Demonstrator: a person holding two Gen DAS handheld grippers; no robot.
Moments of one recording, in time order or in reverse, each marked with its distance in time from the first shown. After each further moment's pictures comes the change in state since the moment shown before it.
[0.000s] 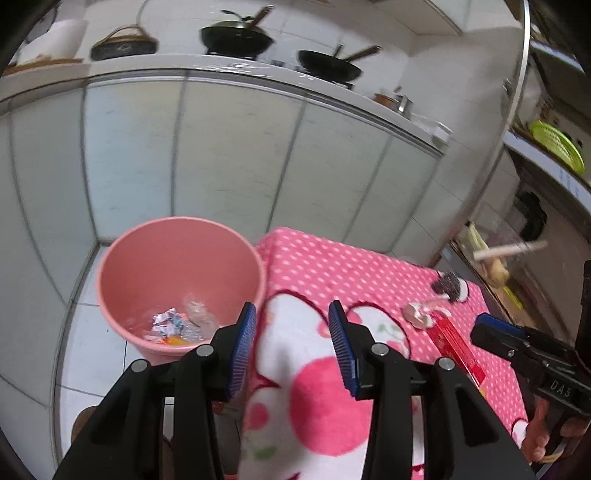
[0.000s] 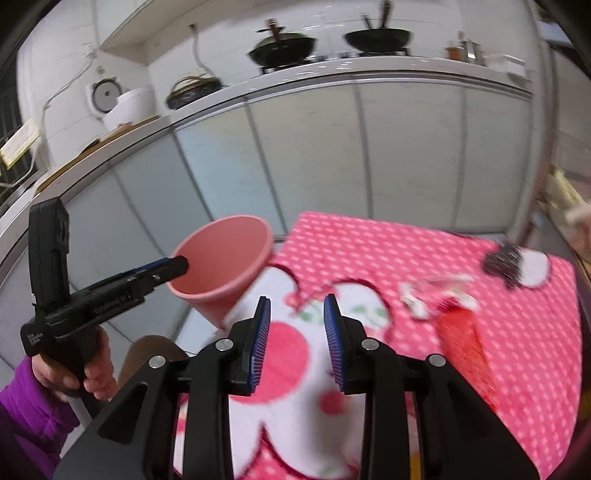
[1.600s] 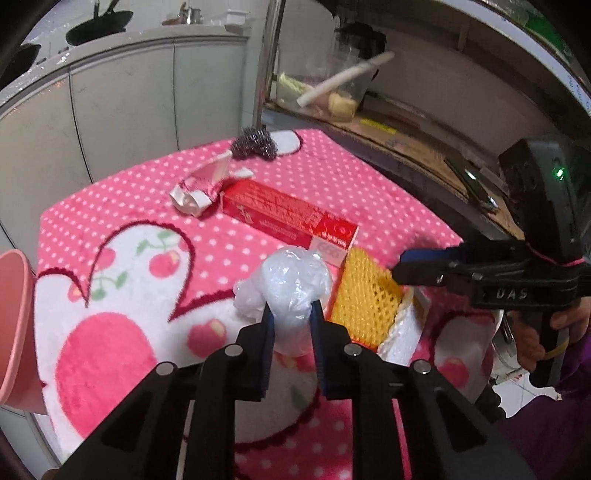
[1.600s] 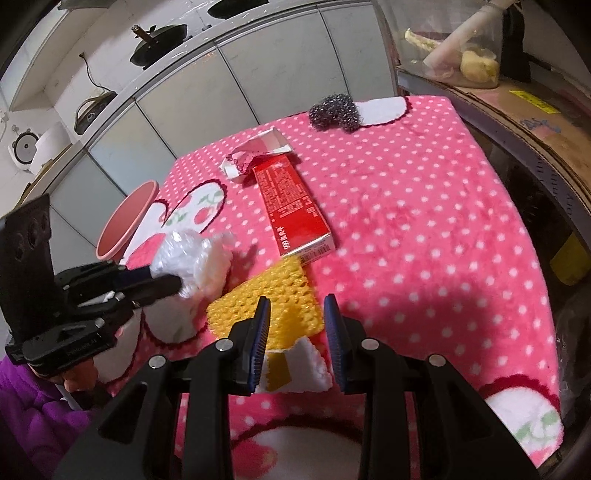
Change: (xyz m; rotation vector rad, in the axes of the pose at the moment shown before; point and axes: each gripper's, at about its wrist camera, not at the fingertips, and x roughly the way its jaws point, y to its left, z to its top) left arm 0.054 -0.172 -0.094 0.543 0.300 -0.411; right arm -0.041 -0.119 -0.125 0.311 0.148 -0.120
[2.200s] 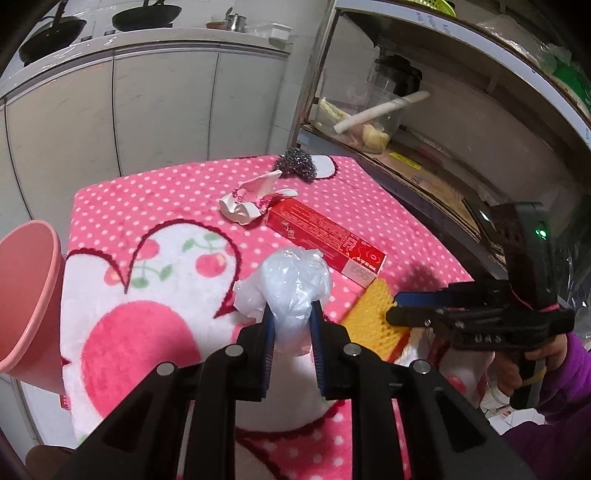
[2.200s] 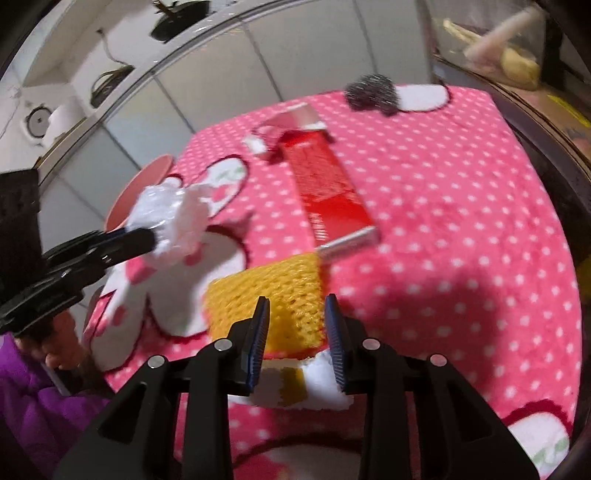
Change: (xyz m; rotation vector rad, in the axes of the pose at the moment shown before) left arm -0.026 0.030 -0.002 -0.137 -0.064 0.029; right arm 0.022 0.020 0.002 -0.104 0.055 0.059
